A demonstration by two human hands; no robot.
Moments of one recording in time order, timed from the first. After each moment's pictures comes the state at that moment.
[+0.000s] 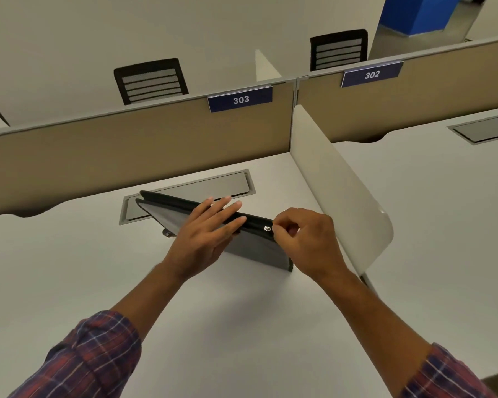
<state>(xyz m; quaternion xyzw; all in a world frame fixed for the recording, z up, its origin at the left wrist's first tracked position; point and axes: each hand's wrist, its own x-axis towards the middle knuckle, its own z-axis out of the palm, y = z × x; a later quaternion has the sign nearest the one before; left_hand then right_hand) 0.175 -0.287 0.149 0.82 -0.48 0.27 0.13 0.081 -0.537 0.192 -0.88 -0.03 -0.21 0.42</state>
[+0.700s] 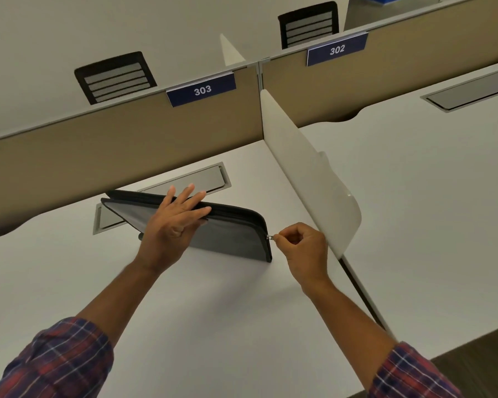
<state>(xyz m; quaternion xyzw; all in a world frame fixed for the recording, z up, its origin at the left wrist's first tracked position) 0.188 -0.311 0.159 0.85 -0.42 0.20 0.24 0.066 -0.575 0.107 -0.76 0.25 -0.16 0.58</state>
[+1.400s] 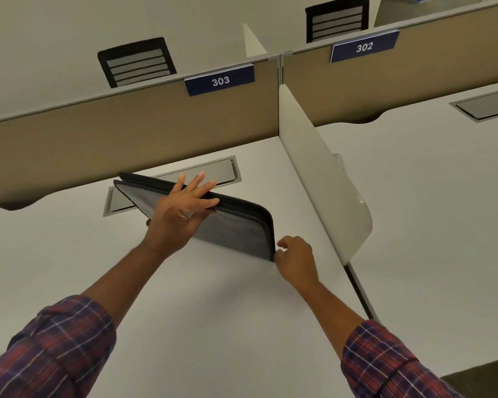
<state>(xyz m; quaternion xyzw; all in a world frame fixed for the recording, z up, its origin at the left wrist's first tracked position) 0.189 -0.319 0.165 0.86 -0.39 0.15 0.30 0.092 -0.578 0.028 -0.89 0.18 0.00 0.42</state>
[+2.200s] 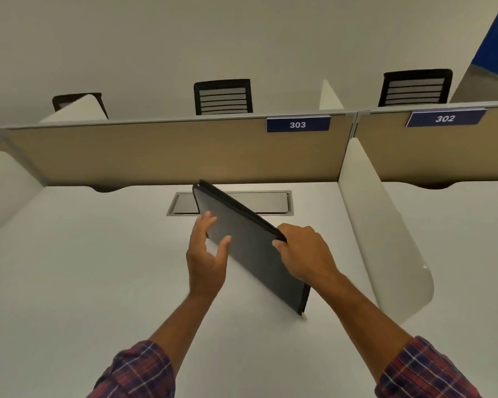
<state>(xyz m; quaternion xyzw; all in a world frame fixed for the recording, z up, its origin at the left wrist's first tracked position) 0.120 -0.297 0.132 0.83 0.02 0.29 0.48 0.139 -0.512 0.196 -0.96 -0.10 0.02 0.24</state>
